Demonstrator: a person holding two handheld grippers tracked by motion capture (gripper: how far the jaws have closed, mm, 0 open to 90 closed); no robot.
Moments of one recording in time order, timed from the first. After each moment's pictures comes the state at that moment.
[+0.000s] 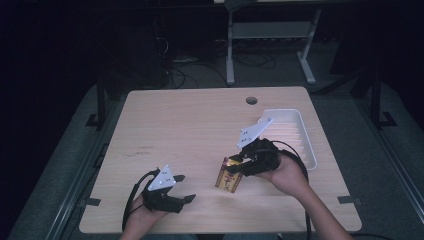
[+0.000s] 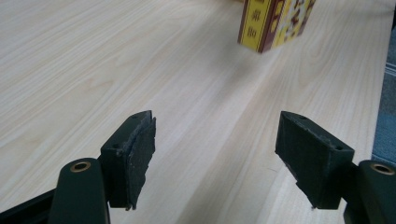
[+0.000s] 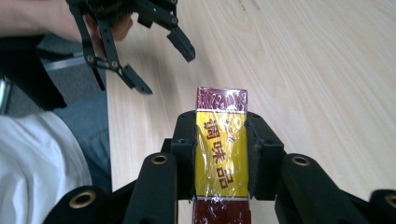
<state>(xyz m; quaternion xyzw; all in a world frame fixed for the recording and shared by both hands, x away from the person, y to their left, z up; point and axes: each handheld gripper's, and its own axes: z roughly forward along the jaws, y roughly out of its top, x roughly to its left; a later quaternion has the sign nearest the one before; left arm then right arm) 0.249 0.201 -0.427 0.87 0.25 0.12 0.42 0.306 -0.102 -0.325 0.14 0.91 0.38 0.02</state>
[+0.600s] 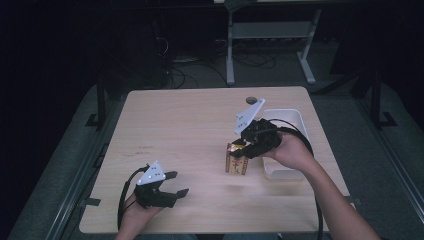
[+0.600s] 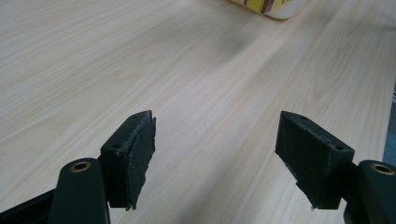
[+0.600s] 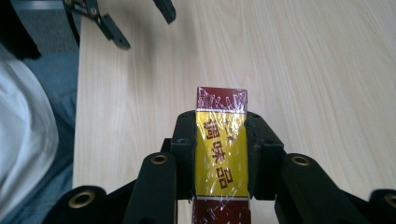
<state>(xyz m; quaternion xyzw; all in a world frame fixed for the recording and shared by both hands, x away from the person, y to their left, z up) 0.257 0.221 -0.428 0.84 0.29 0.11 0.44 0.341 -0.100 -0.297 0.07 0.95 0.30 0.05</state>
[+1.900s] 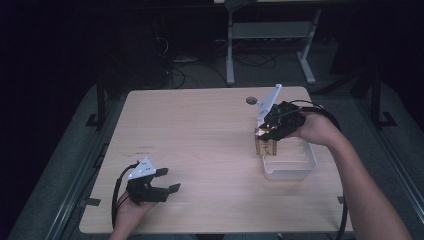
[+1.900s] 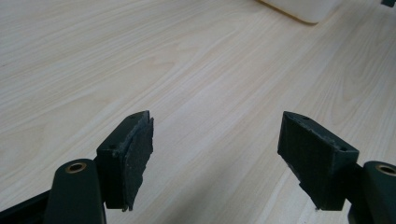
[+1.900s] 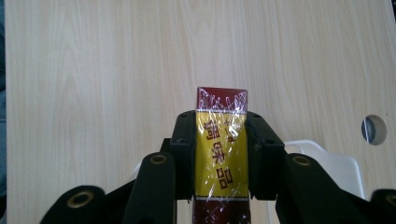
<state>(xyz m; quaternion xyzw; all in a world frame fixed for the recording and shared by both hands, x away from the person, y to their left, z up) 0.267 0.245 -0.431 0.83 0.33 0.11 0.44 0.379 -0.156 -0.285 0.05 0.97 0.20 0.10</state>
